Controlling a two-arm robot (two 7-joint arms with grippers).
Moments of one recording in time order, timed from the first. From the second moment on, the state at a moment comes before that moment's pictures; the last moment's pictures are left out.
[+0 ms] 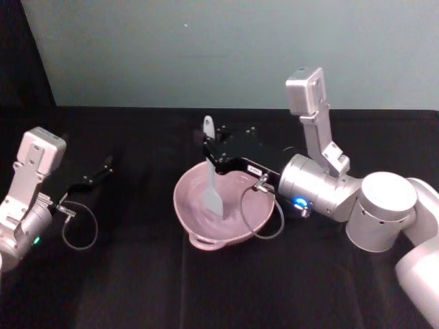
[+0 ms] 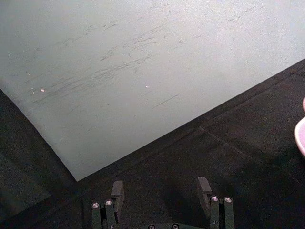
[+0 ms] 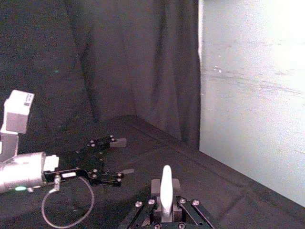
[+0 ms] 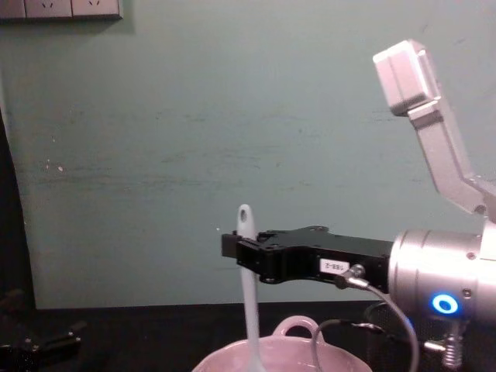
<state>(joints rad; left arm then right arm) -0.20 0.60 0.45 -1.41 -0.25 -0.12 0.03 0.42 0.31 -0.53 -1.41 0.43 0.08 0.49</state>
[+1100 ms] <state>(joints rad) -0.20 0.60 0.45 -1.41 -0.25 -0.12 0.03 0.49 0.29 -0.49 -1.31 0.44 0.05 0.48</state>
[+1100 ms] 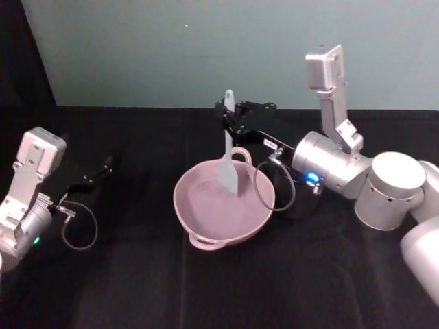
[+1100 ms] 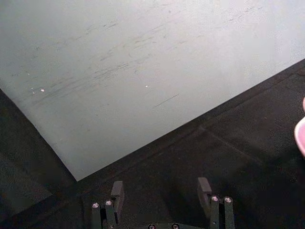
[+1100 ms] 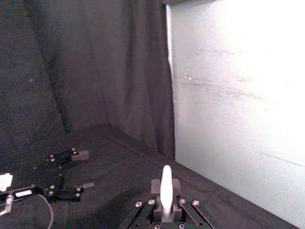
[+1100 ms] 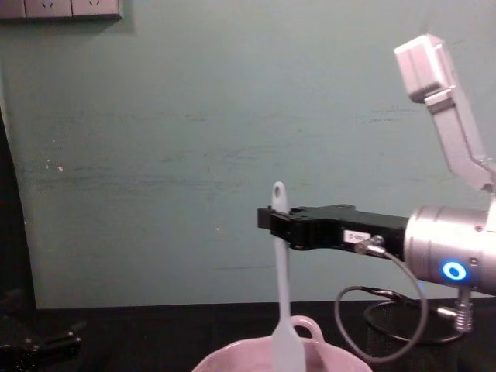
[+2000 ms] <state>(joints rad) -0.20 0.60 0.45 -1.41 -0.25 -0.12 0.03 0.42 0.30 -0.53 -1.41 0.43 0.07 0.49</state>
